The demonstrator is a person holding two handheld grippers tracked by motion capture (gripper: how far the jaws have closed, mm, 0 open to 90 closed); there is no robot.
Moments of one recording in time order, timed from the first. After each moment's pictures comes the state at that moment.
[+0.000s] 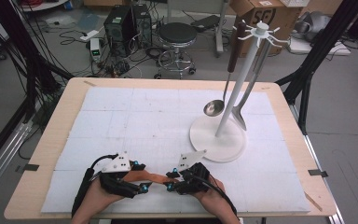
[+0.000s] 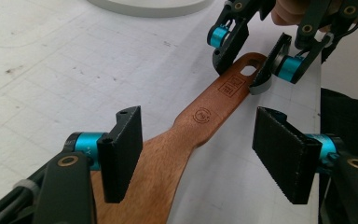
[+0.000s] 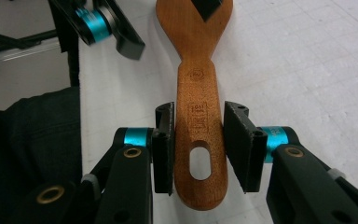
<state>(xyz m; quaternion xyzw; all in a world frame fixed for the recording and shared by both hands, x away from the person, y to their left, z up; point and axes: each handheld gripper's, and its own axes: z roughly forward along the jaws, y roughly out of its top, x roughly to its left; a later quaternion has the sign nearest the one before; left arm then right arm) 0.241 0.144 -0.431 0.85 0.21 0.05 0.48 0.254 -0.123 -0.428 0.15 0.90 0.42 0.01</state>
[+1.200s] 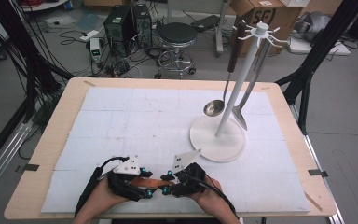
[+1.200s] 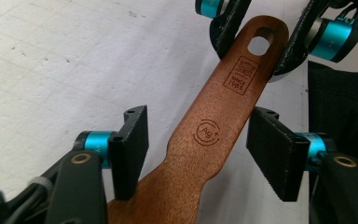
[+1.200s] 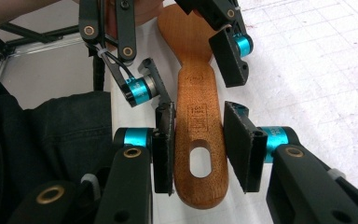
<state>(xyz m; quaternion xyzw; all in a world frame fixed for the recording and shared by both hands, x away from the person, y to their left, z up) 0.244 0.128 -0.441 0.88 0.18 0.01 0.44 0.249 -0.110 -0.415 0.12 0.90 0.42 -0.02</state>
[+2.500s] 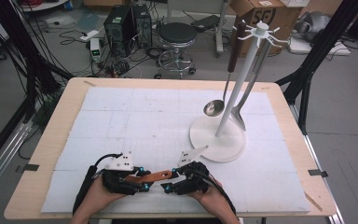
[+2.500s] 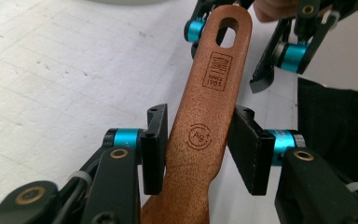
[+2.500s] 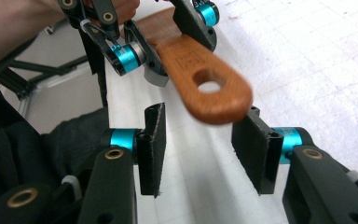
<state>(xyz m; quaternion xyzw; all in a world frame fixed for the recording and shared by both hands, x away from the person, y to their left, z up) 0.246 0.142 -0.429 0.86 0.20 0.01 0.48 0.259 -0.123 -0.429 0.19 0.87 0.45 -0.07</state>
